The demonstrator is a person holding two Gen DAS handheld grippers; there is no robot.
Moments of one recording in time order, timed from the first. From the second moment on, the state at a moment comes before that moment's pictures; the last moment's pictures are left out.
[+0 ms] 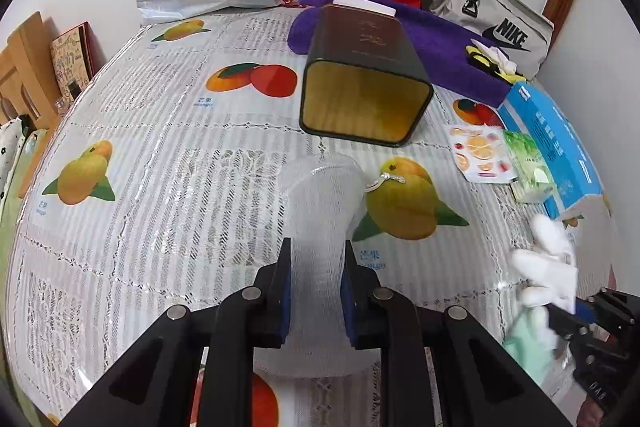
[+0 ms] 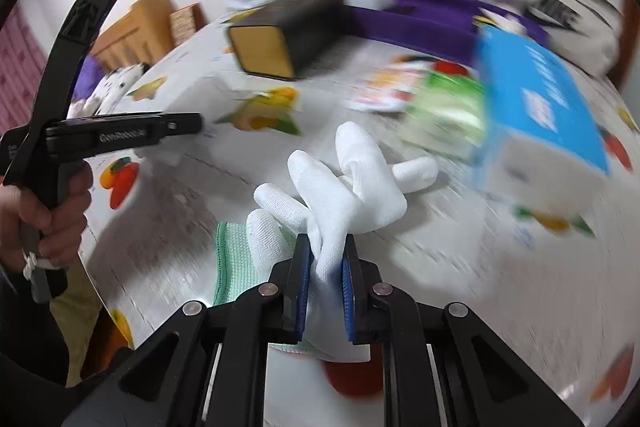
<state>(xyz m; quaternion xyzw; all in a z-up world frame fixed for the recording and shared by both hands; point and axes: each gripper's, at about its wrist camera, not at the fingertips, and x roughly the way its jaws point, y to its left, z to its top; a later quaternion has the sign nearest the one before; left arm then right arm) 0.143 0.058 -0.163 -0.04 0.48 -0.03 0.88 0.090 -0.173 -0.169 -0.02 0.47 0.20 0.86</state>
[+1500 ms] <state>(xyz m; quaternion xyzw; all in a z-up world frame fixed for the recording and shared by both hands) 0.165 0.044 -0.066 -0.02 0.44 -0.06 0.89 0.104 -0.255 -0.073 0.05 0.41 0.16 0.89</state>
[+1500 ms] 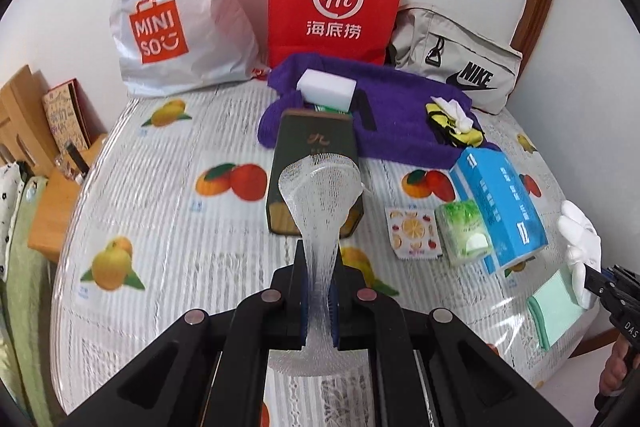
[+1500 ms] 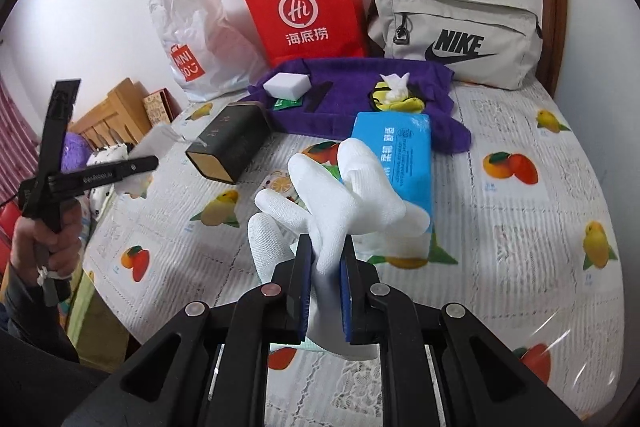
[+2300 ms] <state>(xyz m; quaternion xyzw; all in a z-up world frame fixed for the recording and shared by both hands) 0.241 0.034 -0.046 -0.02 0.43 -0.07 0.90 0.180 -0.263 -0.039 0.04 0.35 0.16 0.92</state>
